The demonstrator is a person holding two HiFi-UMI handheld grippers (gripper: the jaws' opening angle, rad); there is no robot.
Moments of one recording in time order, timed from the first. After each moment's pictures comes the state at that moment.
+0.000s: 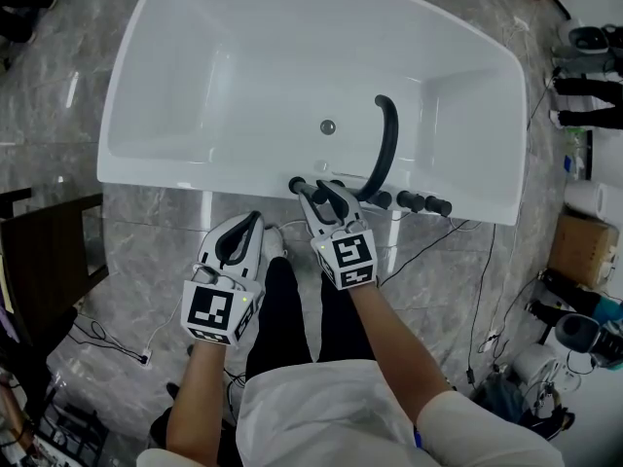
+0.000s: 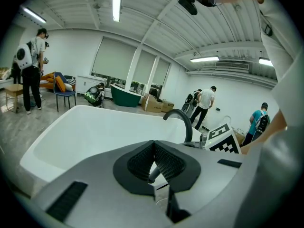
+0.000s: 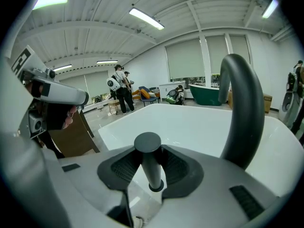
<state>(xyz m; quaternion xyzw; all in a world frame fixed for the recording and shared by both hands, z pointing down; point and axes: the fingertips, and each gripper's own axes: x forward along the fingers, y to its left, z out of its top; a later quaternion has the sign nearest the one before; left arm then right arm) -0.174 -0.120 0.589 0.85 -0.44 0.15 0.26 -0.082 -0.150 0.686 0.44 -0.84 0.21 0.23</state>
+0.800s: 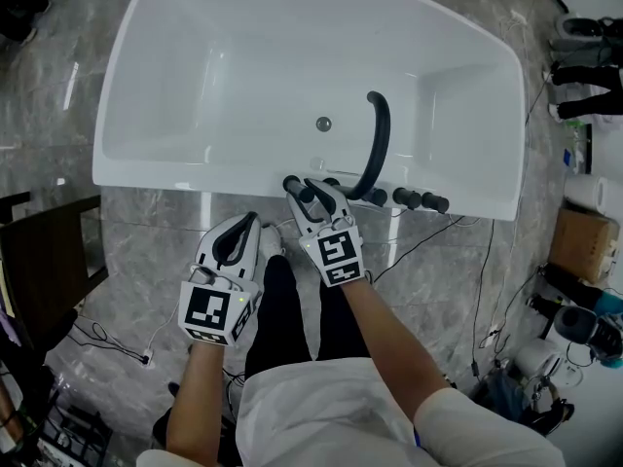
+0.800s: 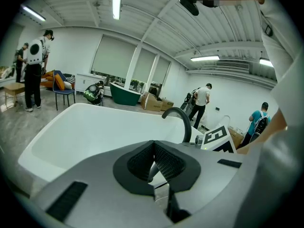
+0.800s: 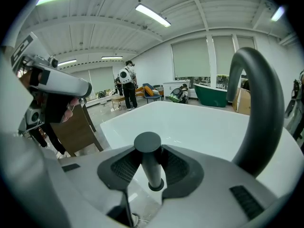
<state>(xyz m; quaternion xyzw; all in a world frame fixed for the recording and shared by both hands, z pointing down) -0.170 -0.116 0.592 0.85 -0.44 0.16 0.26 -0.096 -0.146 0.695 0.42 -0.85 0.20 0.26</state>
